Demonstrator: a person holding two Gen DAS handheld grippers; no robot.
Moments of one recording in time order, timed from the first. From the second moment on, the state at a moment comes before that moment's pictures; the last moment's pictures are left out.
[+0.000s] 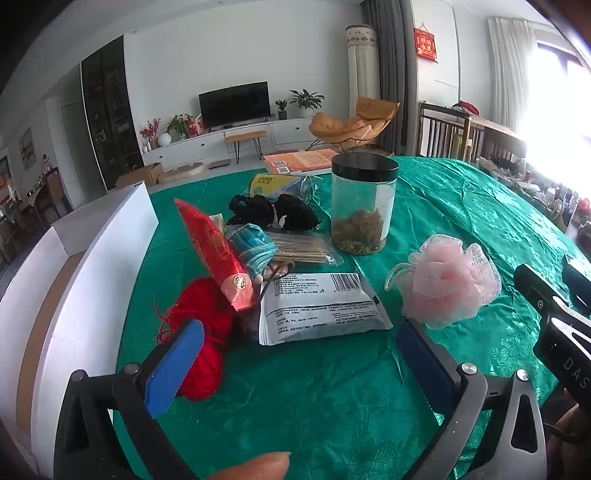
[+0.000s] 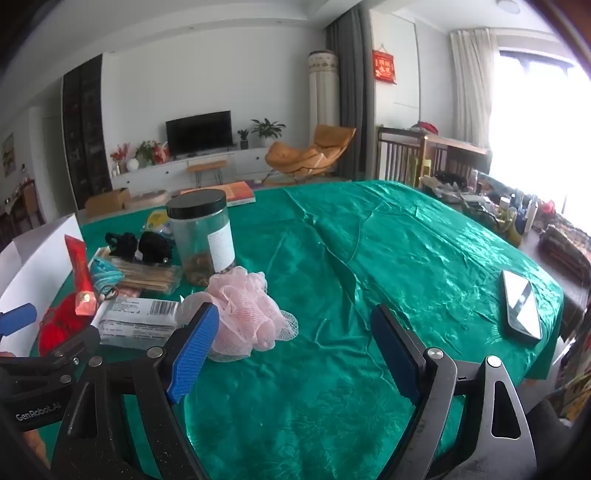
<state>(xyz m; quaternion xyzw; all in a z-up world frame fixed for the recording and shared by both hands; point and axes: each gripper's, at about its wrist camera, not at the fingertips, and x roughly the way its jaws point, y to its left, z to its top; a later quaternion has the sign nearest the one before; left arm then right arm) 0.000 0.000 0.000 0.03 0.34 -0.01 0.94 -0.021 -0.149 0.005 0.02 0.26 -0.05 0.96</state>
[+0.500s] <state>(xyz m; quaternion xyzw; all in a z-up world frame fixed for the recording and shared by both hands) -0.003 0.002 -0.008 0.03 0.35 -0.01 0.94 -0.020 -0.148 0.002 0.01 0.26 -0.05 0.96</state>
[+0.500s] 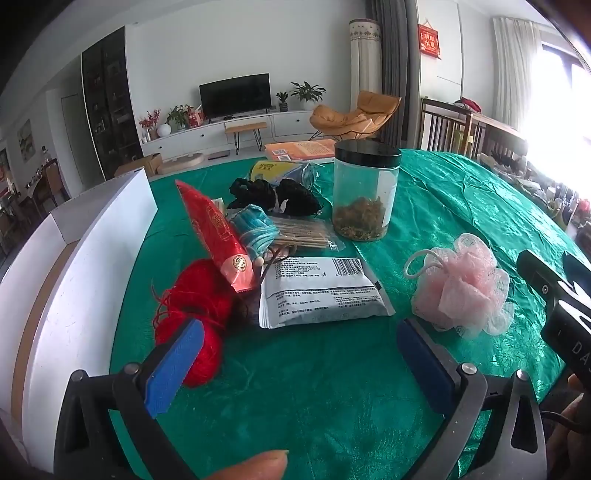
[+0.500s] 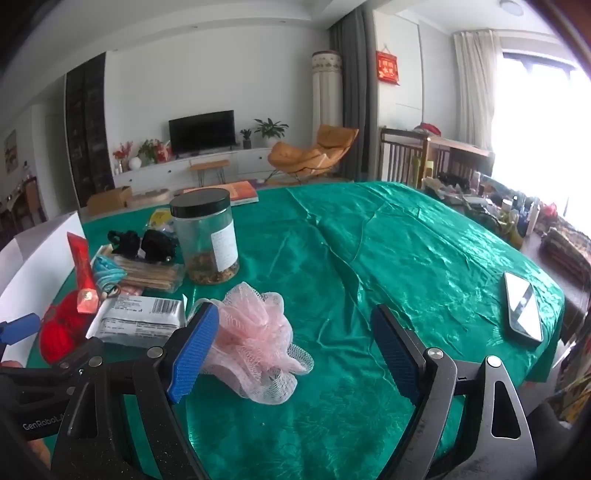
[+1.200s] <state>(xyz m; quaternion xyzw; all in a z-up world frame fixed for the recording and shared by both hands) -0.002 0.004 -0.023 0.03 0.36 -0.01 0.93 -0.022 -0.145 0.003 0.01 0.26 -0.05 0.96</state>
